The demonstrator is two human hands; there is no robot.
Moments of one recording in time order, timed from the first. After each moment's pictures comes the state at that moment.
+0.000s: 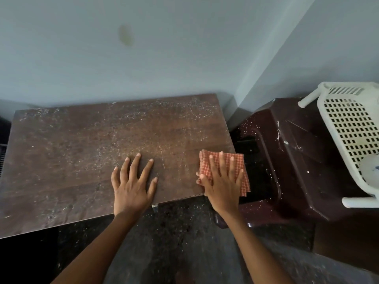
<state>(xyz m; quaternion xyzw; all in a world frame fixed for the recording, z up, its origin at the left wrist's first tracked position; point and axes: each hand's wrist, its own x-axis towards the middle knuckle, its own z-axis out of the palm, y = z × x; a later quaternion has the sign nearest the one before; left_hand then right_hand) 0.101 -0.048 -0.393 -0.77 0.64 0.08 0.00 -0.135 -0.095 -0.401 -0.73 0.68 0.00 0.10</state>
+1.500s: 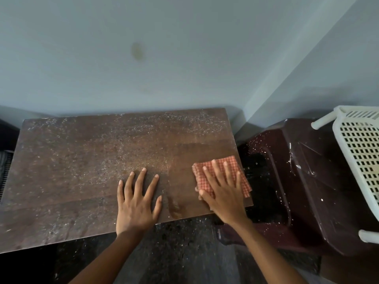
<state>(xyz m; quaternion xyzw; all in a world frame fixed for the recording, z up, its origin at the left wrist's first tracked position) 0.103 -0.049 -0.393 -0.77 0.63 0.10 0.01 -0.136 -0.130 -0.401 -0.83 0.56 0.04 0.08</state>
